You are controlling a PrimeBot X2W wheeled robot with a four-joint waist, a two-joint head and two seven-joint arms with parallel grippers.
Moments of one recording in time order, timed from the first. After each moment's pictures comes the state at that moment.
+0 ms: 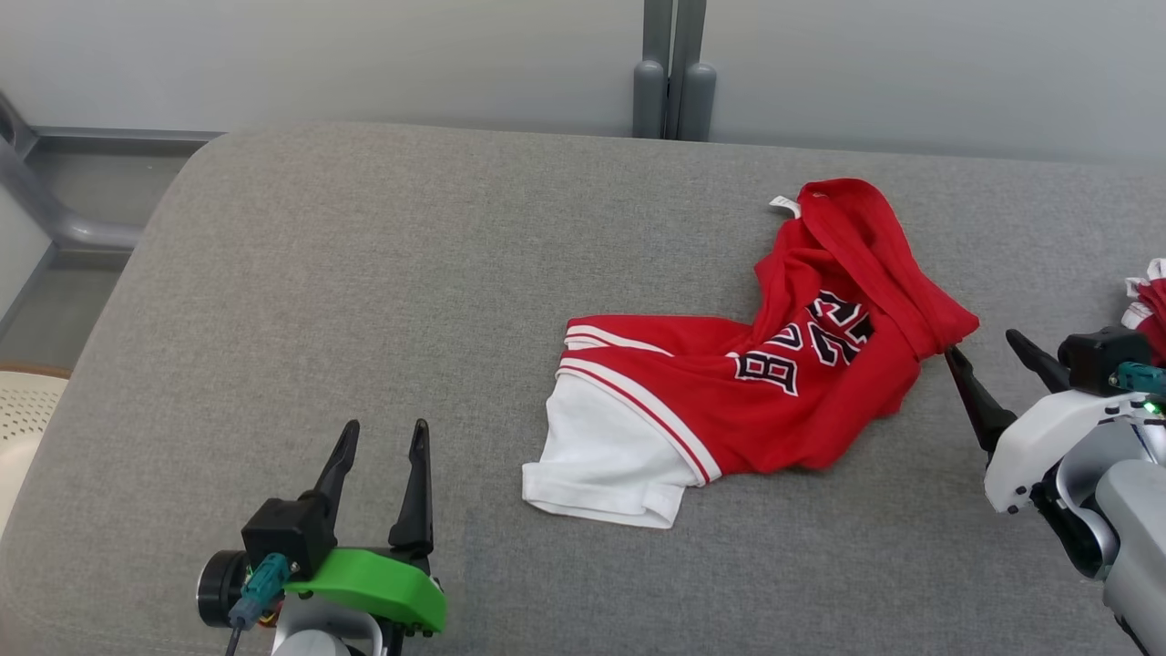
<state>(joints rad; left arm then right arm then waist) -0.11 0.08 -0.24 0.31 -0.33 -0.01 -0.26 -0.47 -0.53 0.52 0.67 0.65 0.13 -0.20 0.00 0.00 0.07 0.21</state>
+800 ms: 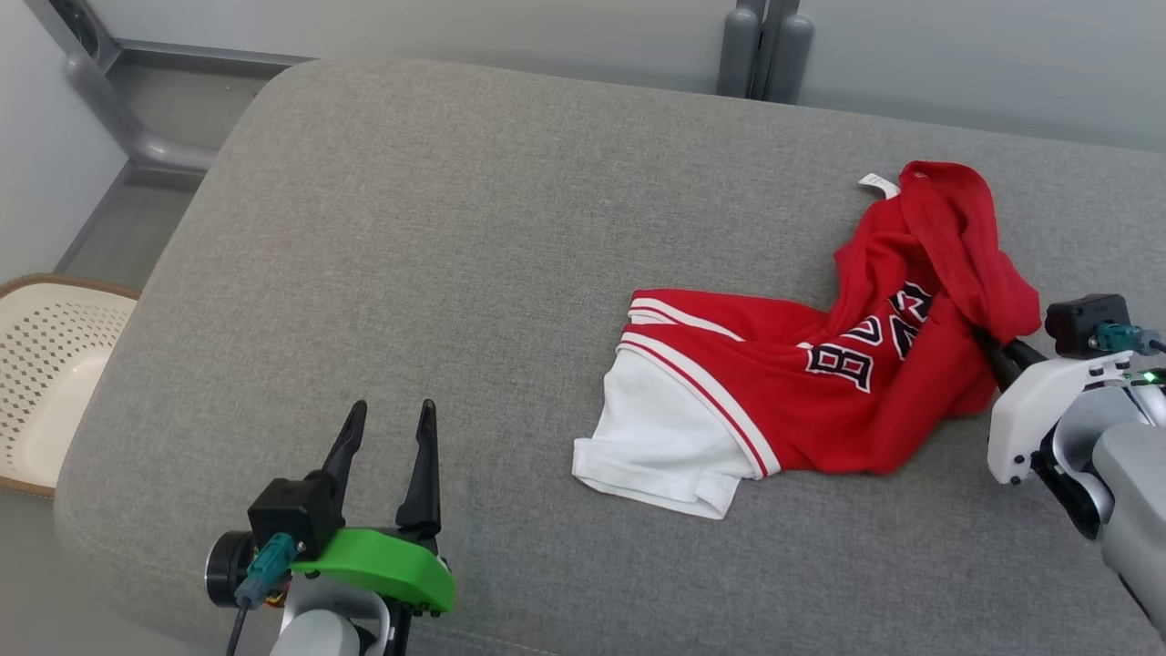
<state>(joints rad) -0.15 0.07 -0.25 0.33 -0.33 -0.02 -0.26 -0.60 -0.51 0.61 0.84 0.64 0.13 -0.14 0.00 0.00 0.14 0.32</state>
